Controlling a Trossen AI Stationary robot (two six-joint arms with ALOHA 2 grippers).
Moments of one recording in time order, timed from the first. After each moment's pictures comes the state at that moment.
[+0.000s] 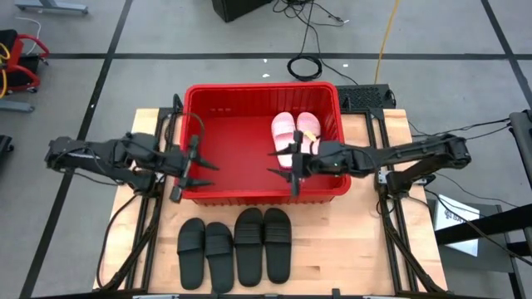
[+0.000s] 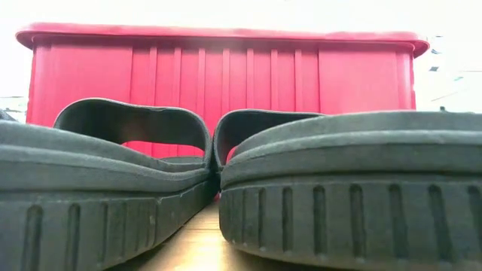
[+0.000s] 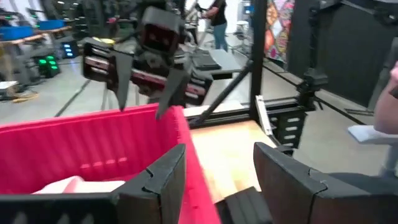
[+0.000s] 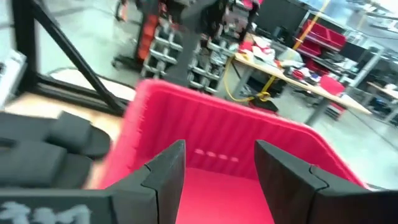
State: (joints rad) left arm -0.14 0.78 0.88 -0.22 0.09 0.05; right arm 0.10 1.38 1.09 0.13 0.21 -0.32
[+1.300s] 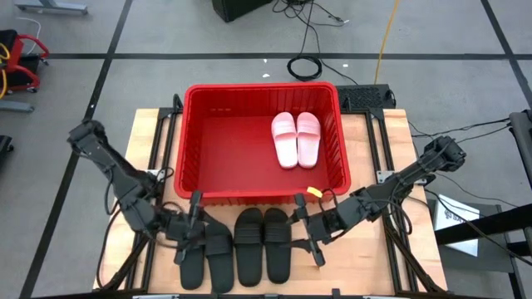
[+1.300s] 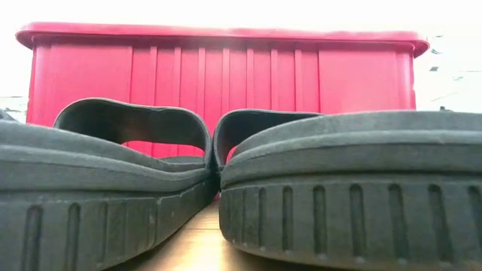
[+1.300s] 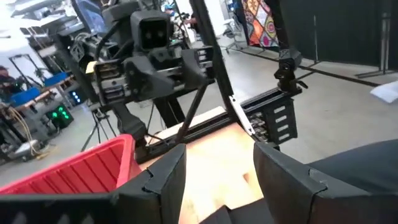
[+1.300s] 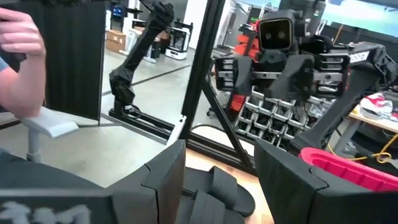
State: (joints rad) left arm -0.80 1.12 0.88 0.14 -0.55 0.26; right arm 0.54 1.46 1.09 0.32 0.21 -0.21
